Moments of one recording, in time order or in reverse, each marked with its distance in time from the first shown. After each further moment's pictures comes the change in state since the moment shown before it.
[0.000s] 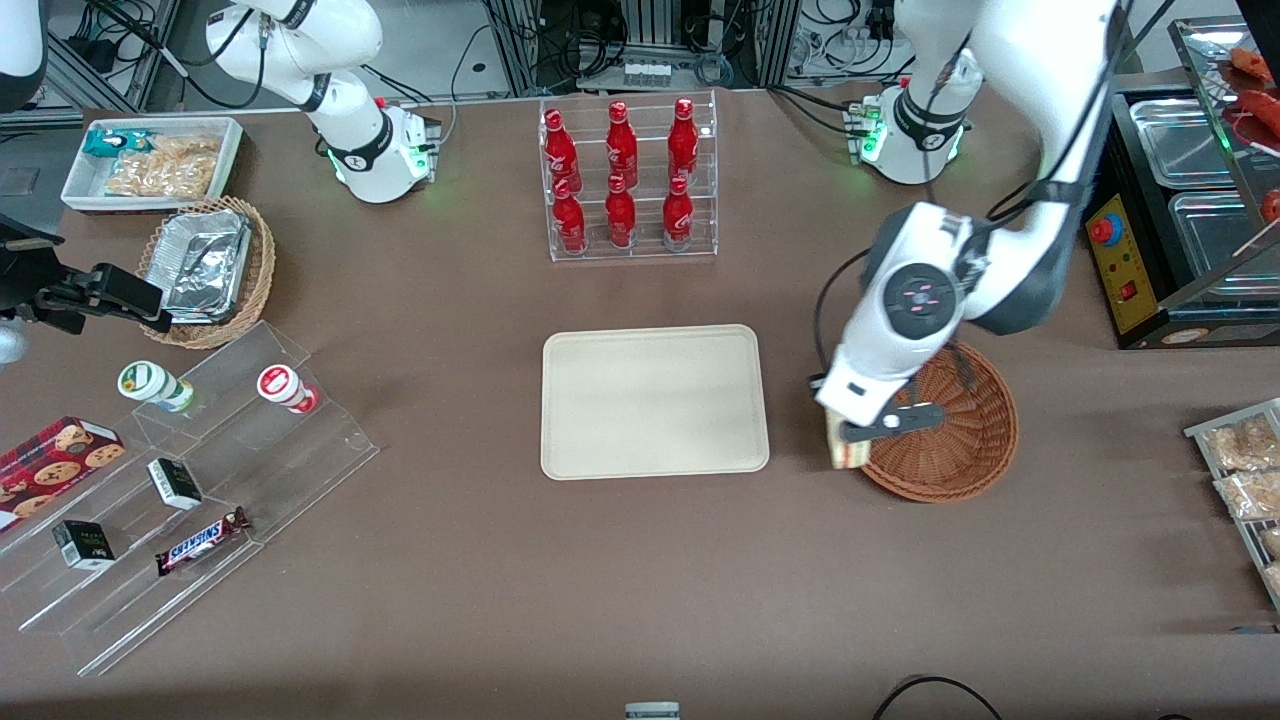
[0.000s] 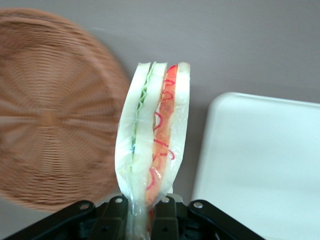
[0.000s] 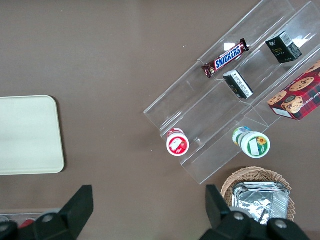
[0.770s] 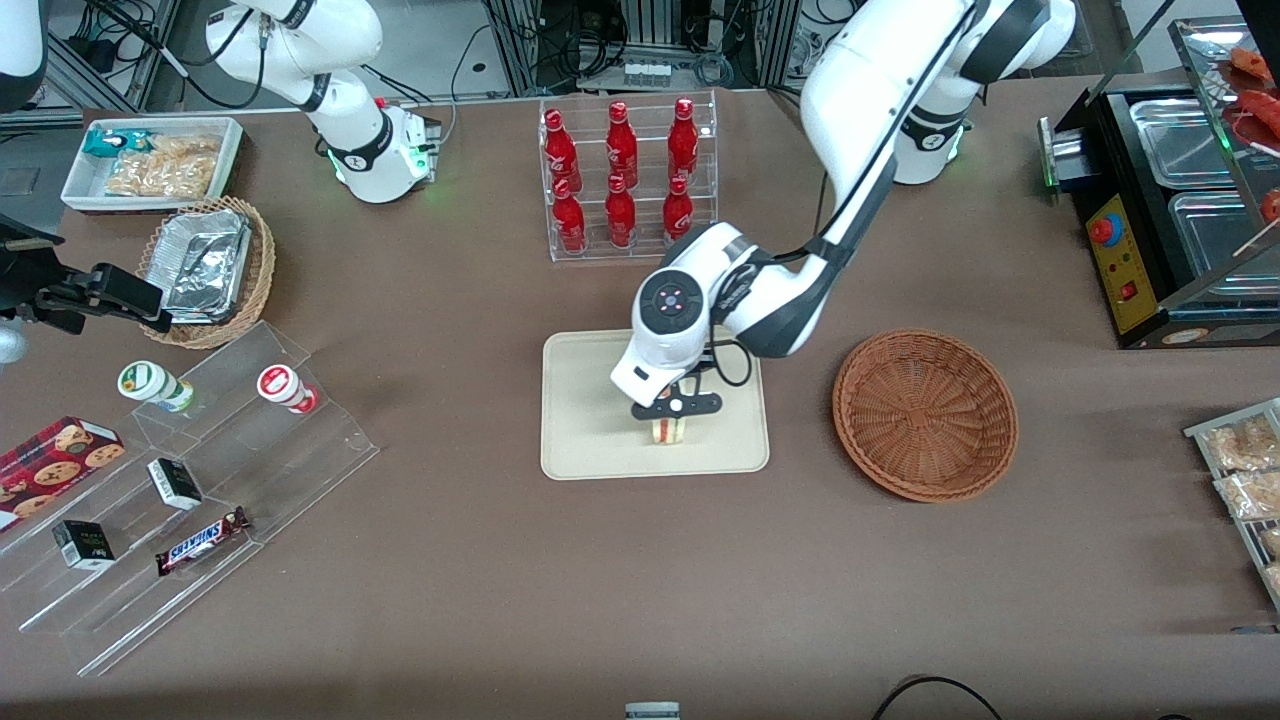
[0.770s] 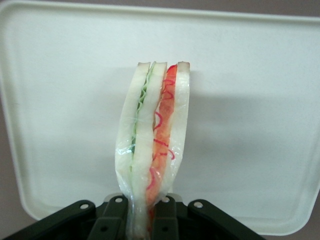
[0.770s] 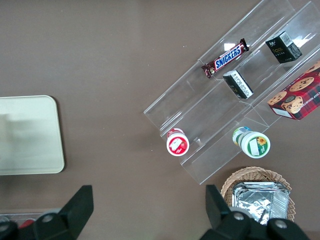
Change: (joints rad) arm -0.320 0.357 -0.001 0.357 -0.045 0.001 -0.211
